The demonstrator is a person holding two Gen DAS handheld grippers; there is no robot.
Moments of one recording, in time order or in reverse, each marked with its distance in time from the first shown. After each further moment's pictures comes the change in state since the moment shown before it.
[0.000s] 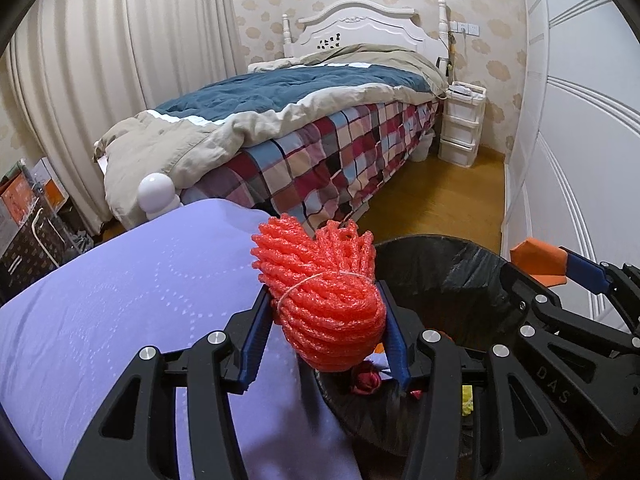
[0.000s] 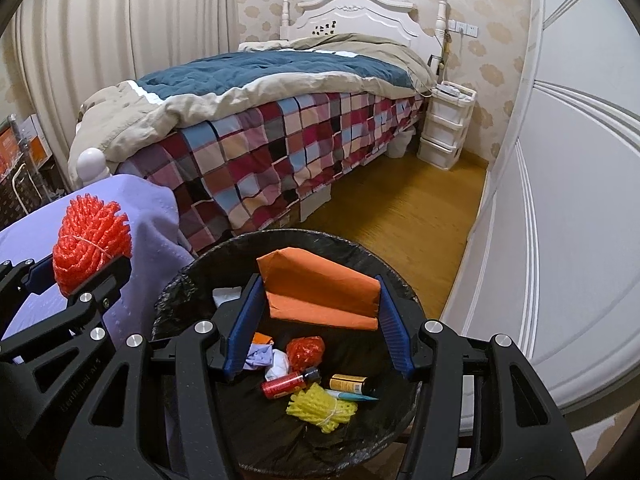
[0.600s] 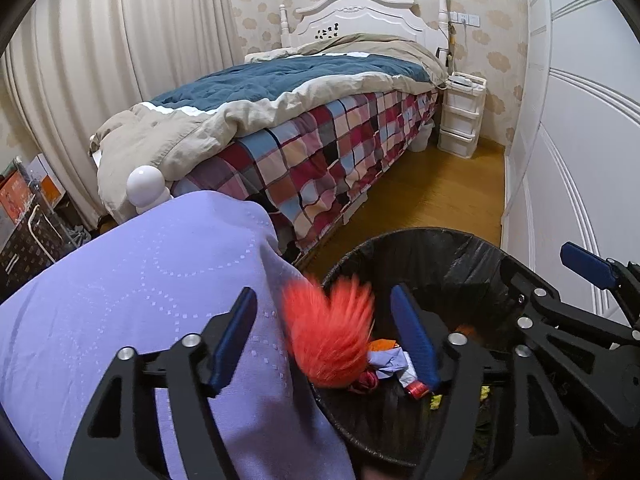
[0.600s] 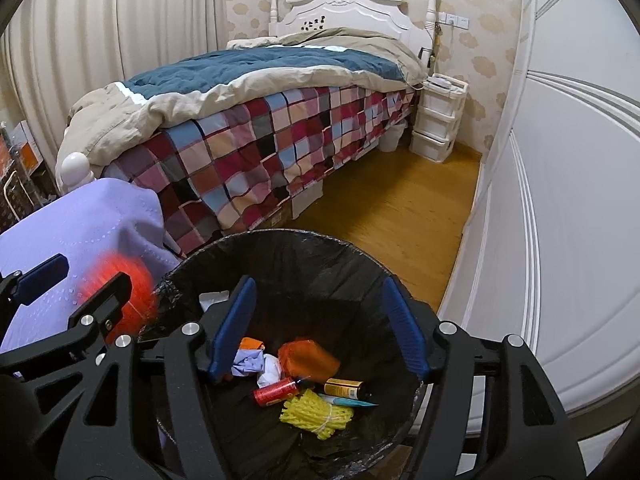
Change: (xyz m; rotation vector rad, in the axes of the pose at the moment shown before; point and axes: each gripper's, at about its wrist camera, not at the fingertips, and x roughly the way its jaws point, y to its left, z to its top) left arm 0.014 -0.002 0.003 -0.004 0.036 -0.007; right arm 0.014 -0.008 0.003 0.031 0.014 -0.024
